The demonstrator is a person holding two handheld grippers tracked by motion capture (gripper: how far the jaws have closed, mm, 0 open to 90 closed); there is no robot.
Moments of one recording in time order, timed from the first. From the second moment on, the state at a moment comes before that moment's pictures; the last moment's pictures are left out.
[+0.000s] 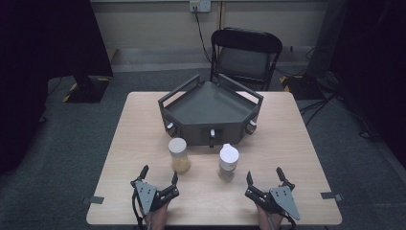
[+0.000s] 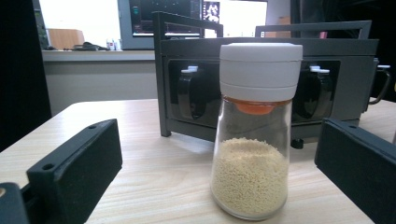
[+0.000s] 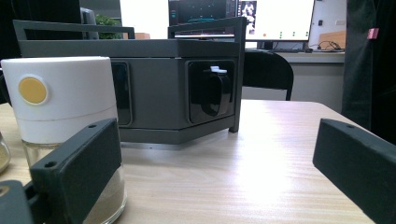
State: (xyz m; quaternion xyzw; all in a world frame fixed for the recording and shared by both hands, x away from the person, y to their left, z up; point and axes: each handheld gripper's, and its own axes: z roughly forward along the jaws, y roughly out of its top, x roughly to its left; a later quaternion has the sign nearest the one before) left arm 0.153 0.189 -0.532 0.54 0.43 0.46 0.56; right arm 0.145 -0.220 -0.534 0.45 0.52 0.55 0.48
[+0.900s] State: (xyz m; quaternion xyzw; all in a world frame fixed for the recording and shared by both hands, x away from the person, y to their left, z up) left arm 0.153 0.191 -0.531 0.54 0.43 0.46 0.56; right arm 0.145 -0.221 -0.534 0.45 0.52 0.55 0.48
